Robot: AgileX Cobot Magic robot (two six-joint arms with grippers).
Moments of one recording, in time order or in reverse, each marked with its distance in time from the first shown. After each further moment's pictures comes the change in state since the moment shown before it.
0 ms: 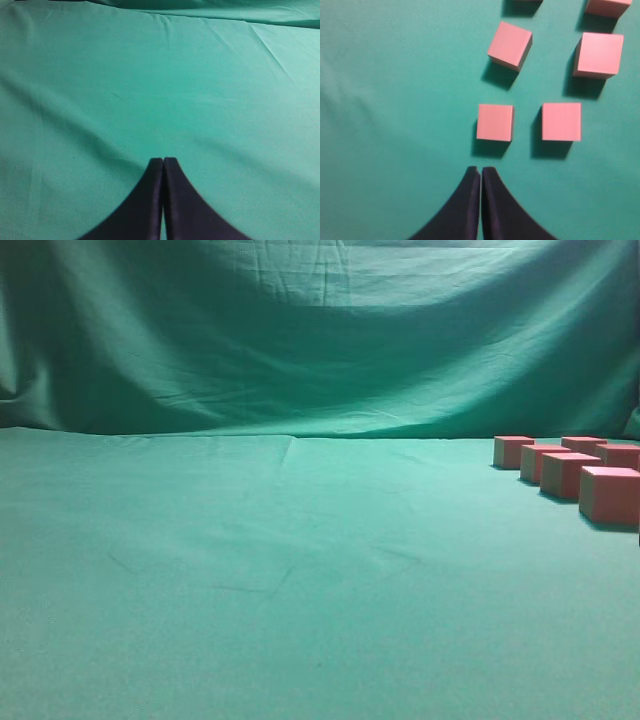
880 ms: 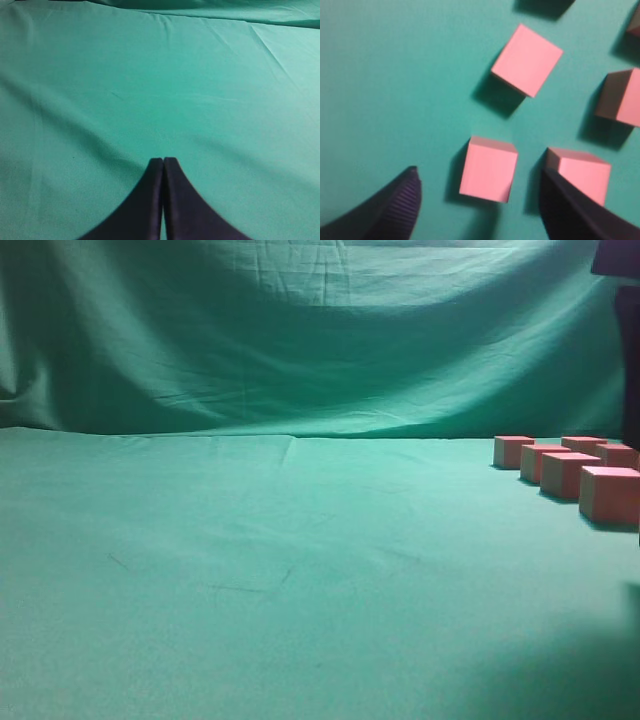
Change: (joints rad) left arm 0.000 0.000 0.000 0.000 0.000 0.000; right arm 0.141 0.289 -0.026 -0.188 -0.169 0.074
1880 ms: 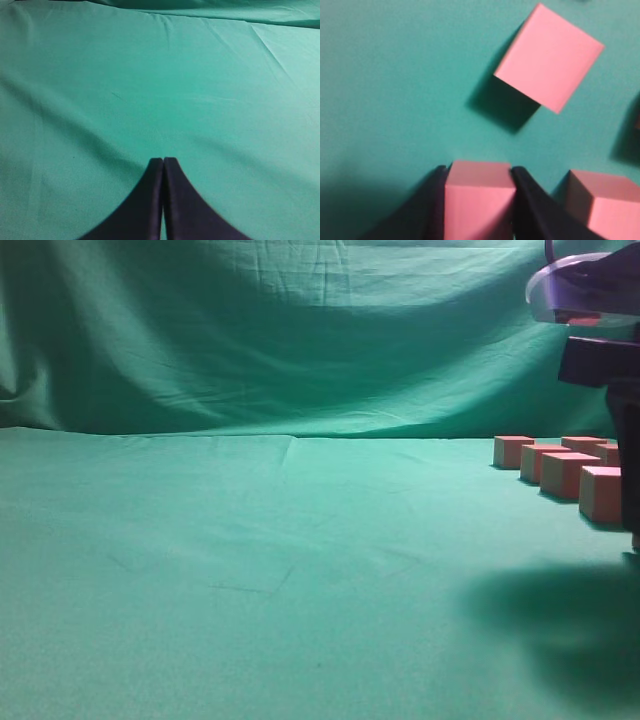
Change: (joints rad) left arm 0.000 0.000 0.000 0.000 0.000 0.000; right arm 0.002 0.166 -0.006 0.005 -0.076 0.002
